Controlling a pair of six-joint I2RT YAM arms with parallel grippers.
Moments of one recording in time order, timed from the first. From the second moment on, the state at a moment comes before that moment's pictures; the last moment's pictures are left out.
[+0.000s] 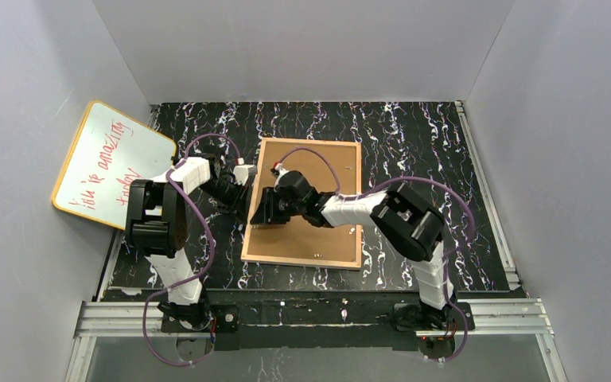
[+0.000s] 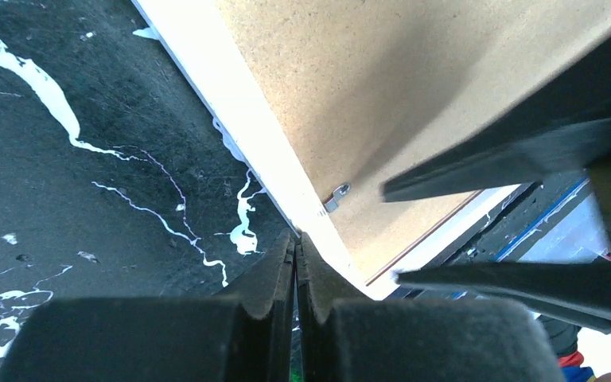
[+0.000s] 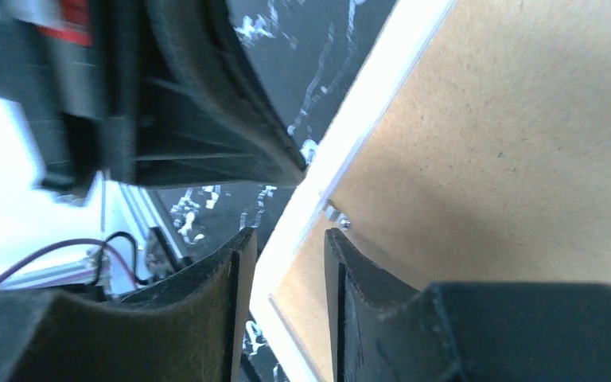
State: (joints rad) left arm -0.09 1.80 1.15 -0.90 0.56 0.37; right arm 0.98 2.06 1.24 0.27 -0.28 0.86
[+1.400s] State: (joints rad) left arm -0.05 2.05 1.44 -0.83 0.64 0.18; right arm 0.66 2.45 1.80 0.17 -0.44 0.91
